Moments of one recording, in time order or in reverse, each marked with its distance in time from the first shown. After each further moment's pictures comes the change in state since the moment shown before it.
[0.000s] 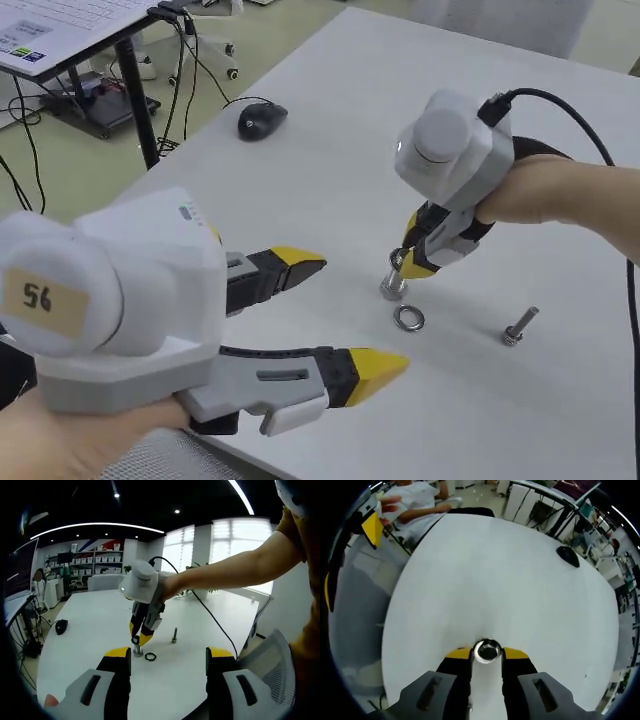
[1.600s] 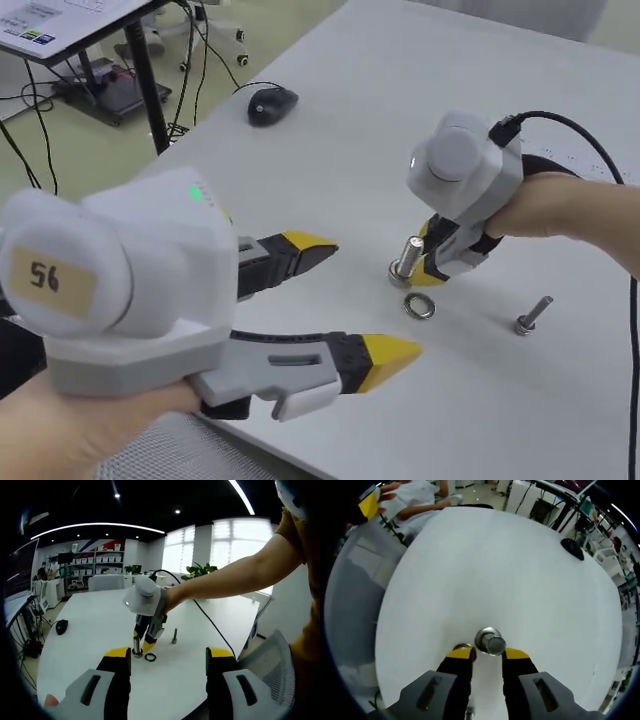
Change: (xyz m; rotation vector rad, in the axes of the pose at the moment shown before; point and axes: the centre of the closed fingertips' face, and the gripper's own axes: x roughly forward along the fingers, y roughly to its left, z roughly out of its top) left arm -0.001 -0.002 0.002 0.001 -0.002 0.005; right arm 0.021 0.010 -0.018 0.008 0.003 0.005
